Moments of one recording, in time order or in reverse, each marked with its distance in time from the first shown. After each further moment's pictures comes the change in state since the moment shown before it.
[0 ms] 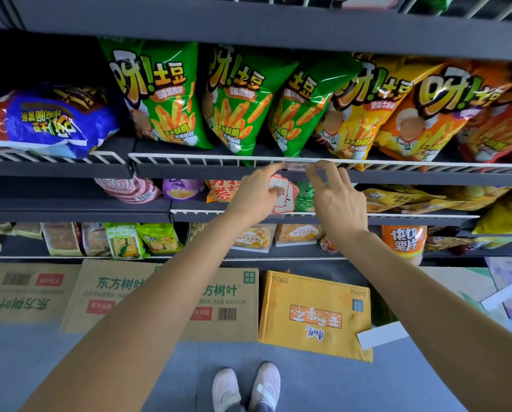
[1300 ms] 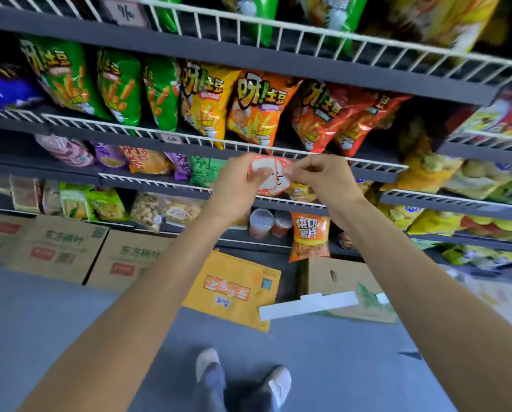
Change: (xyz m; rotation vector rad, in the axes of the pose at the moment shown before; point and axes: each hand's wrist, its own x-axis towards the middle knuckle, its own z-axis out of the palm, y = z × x) left_hand -0.090 0.283 0.149 -0.172 0.339 0.038; right_hand -0.118 0.270 -0.159 1.319 -0.260 0.304
